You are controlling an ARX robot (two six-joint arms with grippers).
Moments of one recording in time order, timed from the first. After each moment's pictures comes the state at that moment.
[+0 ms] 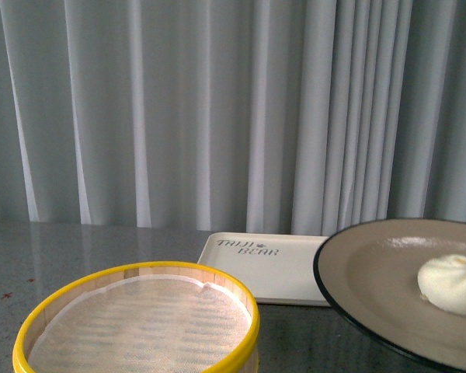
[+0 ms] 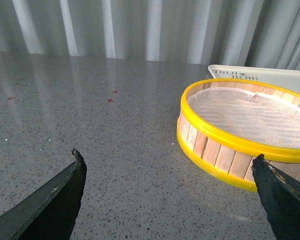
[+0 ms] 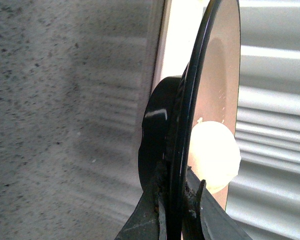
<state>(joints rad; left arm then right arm) 0.00 0.00 0.03 0.00 0.00 0.00 0.16 1.04 0.35 0.42 -0.15 -1.63</state>
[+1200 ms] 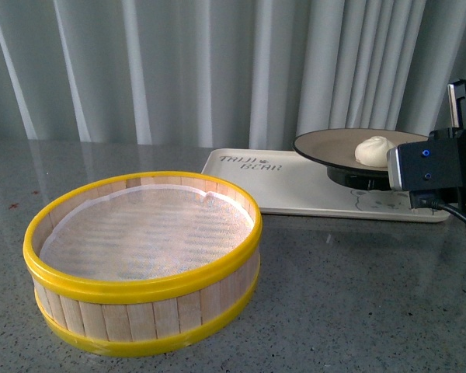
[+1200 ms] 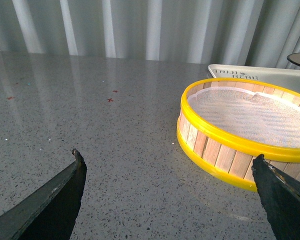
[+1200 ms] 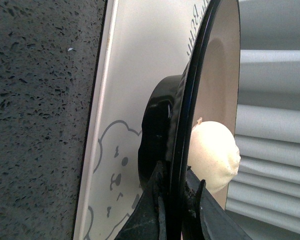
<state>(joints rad) 0.00 0.00 0.03 0.00 0.00 0.00 -0.03 1.88 1.17 0.28 -0.48 -1.68</state>
